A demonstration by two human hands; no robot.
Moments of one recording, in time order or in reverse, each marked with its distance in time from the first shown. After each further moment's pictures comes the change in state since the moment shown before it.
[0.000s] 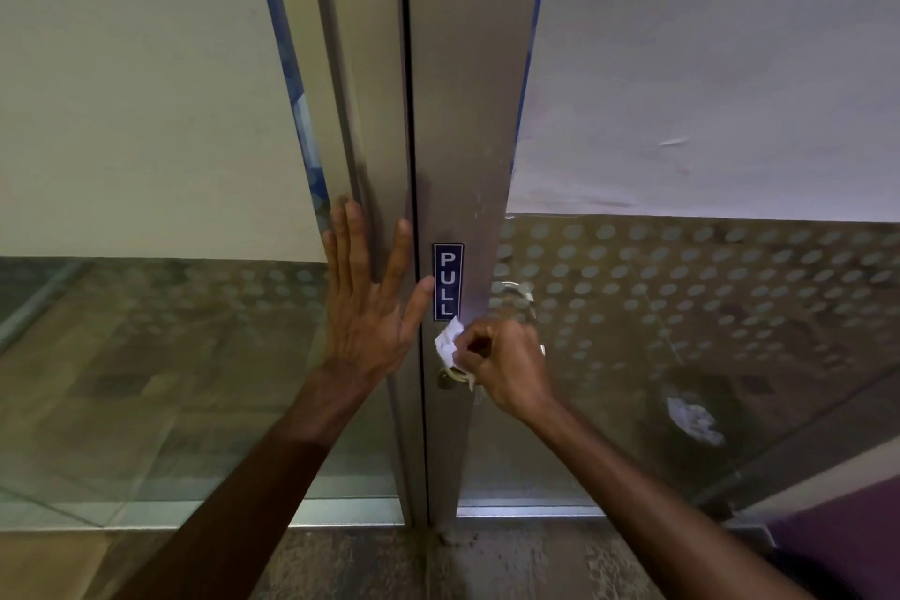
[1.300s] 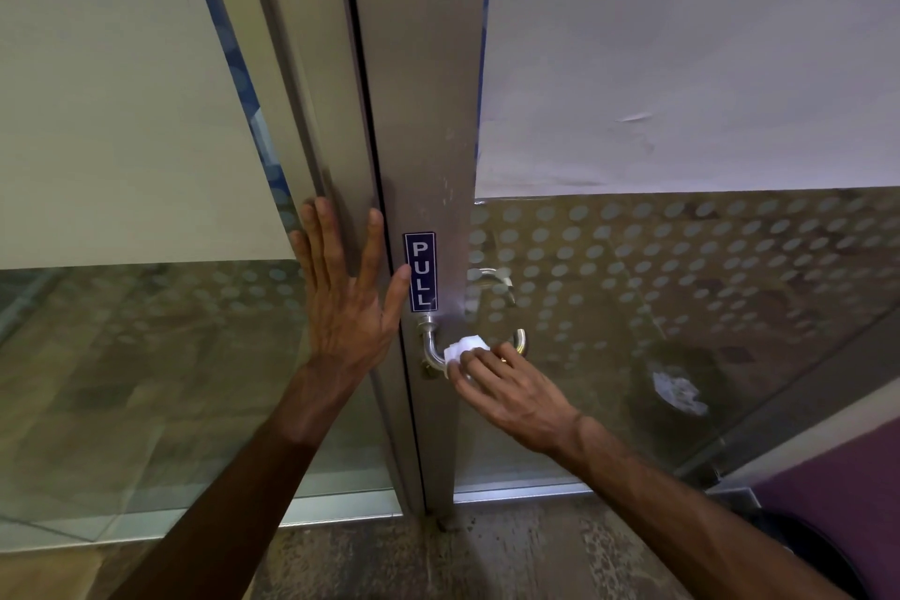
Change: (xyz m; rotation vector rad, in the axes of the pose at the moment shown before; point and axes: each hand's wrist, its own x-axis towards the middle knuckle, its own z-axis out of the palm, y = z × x) left_hand -0.005 0.001 0.013 0.048 -0.021 -0.060; right_hand -0.037 0.076 -0.002 -0.930 0.080 -0.982
